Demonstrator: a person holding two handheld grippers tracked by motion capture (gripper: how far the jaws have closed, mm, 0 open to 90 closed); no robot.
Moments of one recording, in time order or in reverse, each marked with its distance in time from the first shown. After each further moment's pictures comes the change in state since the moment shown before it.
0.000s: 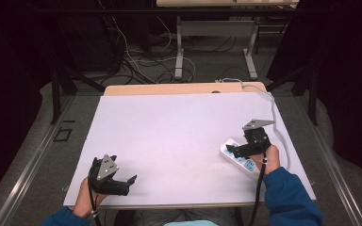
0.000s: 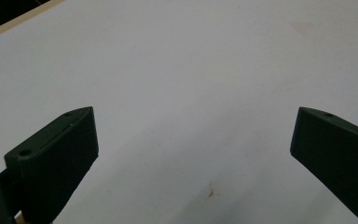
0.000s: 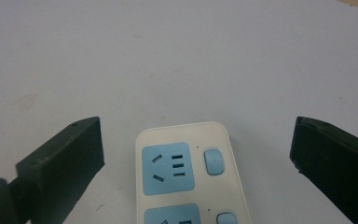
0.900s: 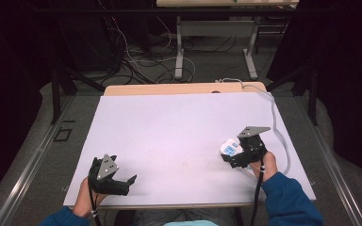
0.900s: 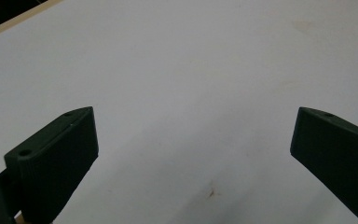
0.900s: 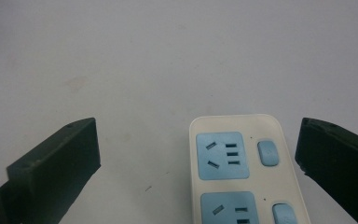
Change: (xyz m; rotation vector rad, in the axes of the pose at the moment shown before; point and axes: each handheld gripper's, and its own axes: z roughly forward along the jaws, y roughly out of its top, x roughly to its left) left arm 0.002 0.000 0.000 0.009 0.014 0.022; right arm 0.027 -0.005 -0.006 0.029 0.077 -0.050
